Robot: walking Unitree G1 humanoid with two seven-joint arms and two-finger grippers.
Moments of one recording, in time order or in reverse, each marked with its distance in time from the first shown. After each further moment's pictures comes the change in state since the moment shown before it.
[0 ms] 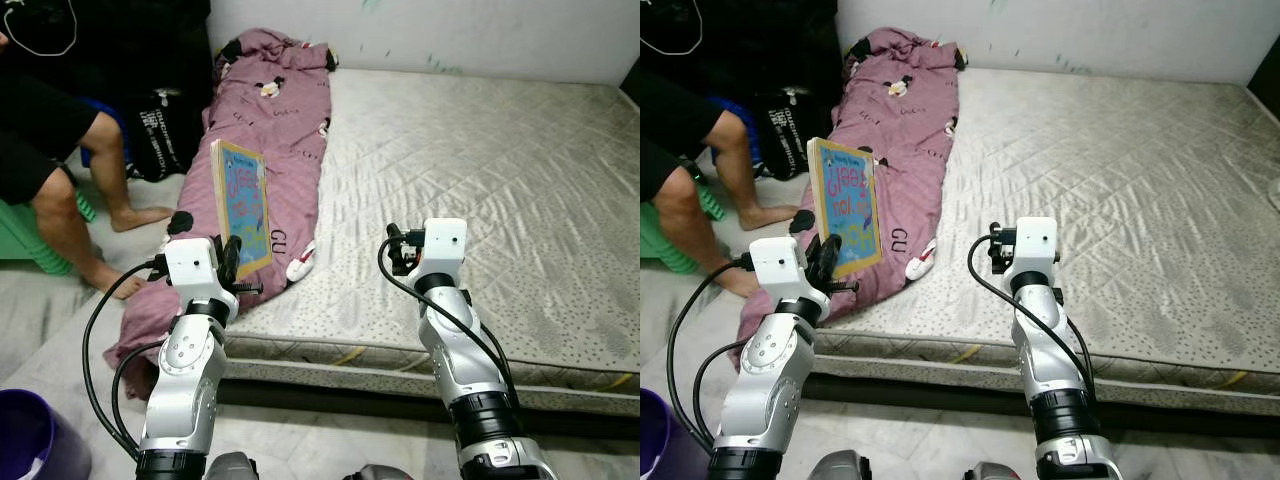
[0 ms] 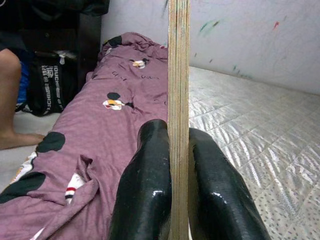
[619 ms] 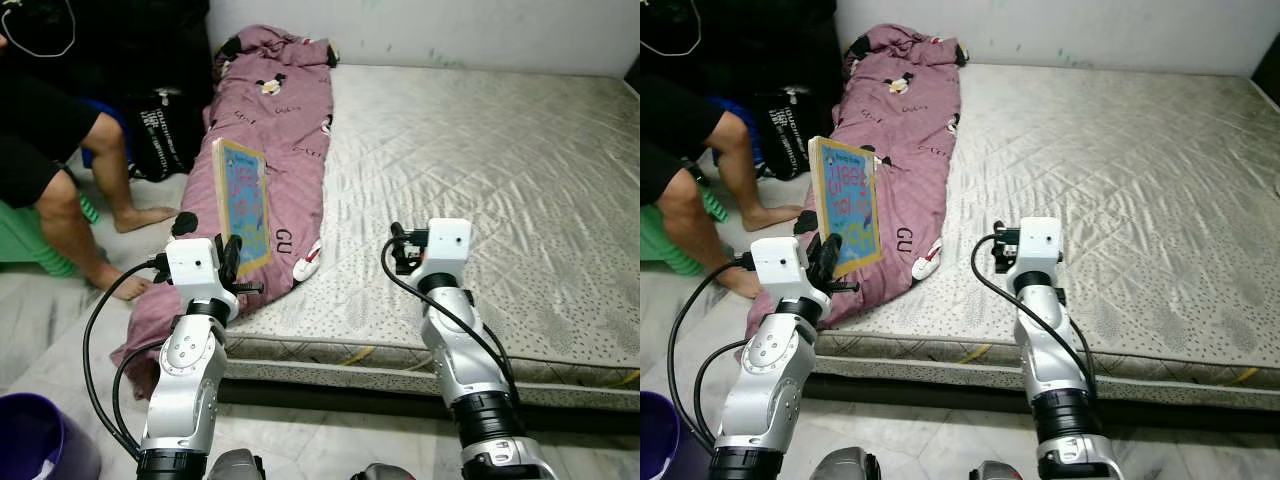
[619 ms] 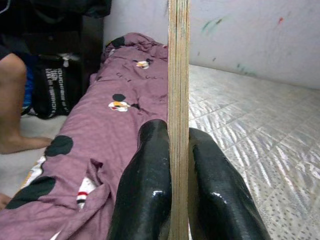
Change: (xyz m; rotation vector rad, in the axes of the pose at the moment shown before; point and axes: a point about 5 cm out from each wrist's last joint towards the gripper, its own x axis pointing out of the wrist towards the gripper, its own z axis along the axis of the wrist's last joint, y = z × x) left arm 0.000 0.000 0.000 0.015 -0.007 0.004; right arm 0.000 -0.003 0.001 0.006 -0.016 -0.016
